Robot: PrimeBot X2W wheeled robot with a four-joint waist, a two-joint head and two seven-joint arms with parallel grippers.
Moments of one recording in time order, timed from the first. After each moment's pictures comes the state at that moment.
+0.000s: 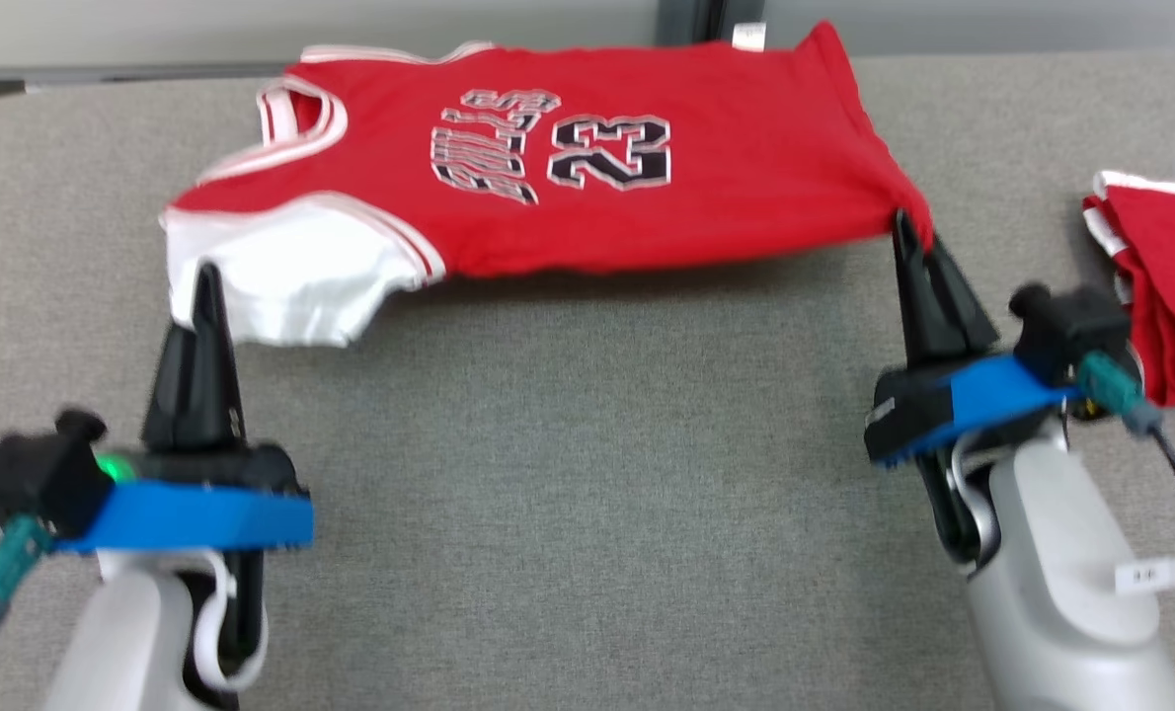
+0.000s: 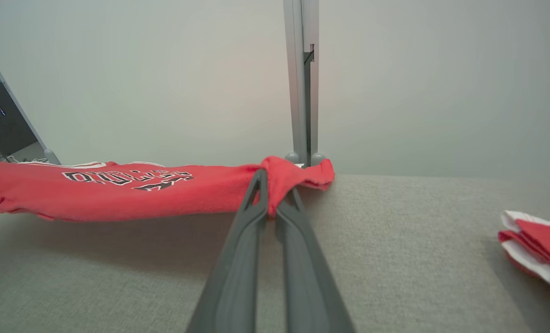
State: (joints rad) left arm -0.29 0.26 -0.17 0.12 -0.52 -0.04 -0.26; right arm -0.57 -0.05 0.04 0.51 0.13 0.13 -0.26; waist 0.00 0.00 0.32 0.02
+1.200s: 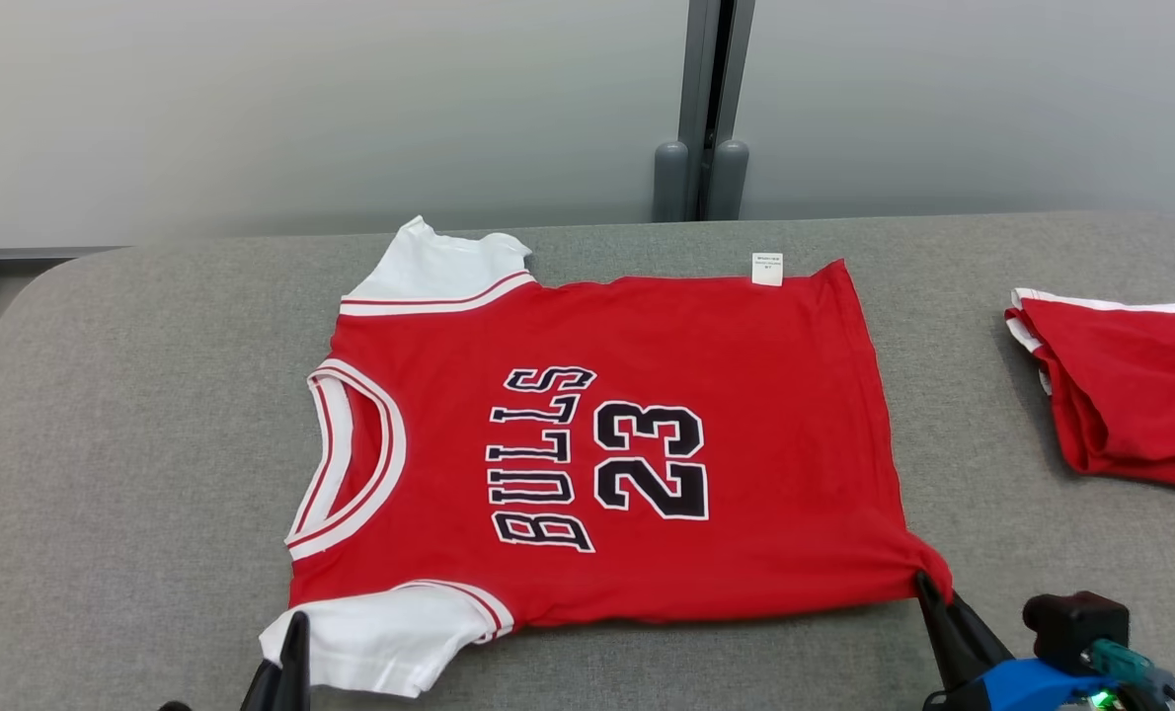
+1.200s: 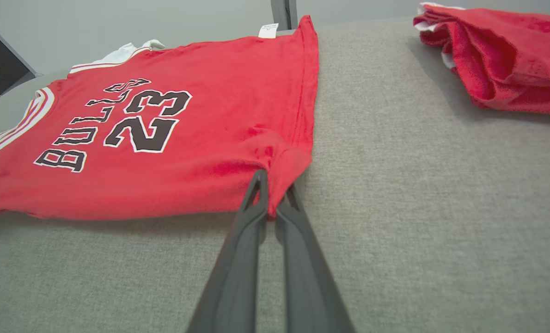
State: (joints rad) left arm 0.29 0.27 -0.22 -0.12 -0.59 0.06 -0.11; right arm 0.08 -0.05 -0.02 0.15 0.21 0.13 0.05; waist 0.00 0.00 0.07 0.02
